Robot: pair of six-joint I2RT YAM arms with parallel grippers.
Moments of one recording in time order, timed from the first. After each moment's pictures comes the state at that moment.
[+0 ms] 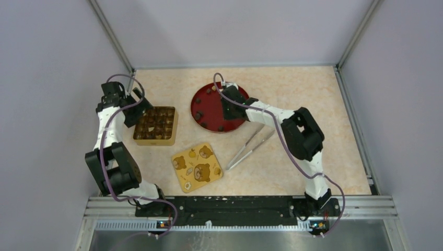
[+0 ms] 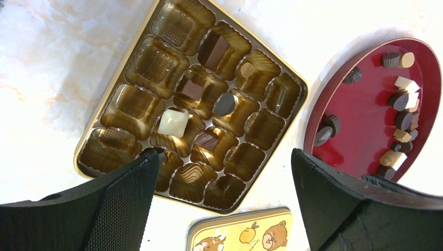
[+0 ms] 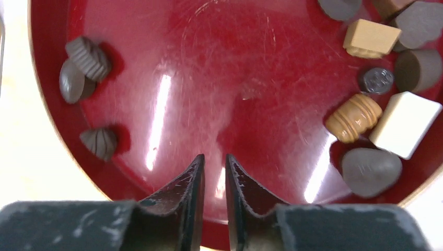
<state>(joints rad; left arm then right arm) 0.36 1.51 1.23 -0.64 0.23 -0.41 0.73 2.05 1.51 -0.26 0.12 0.44</state>
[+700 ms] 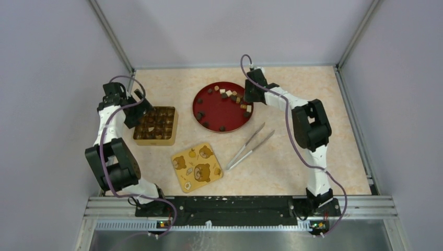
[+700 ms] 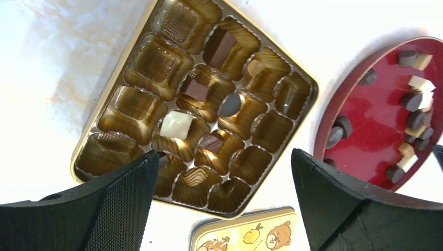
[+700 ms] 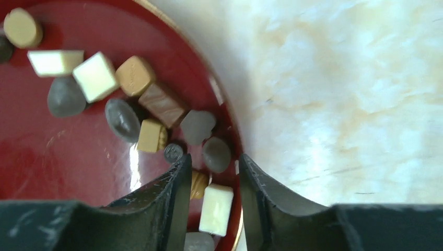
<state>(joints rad) 0.37 1.53 1.23 -0.64 0.25 -0.40 0.48 2.16 1.65 -0.29 0.17 0.39</state>
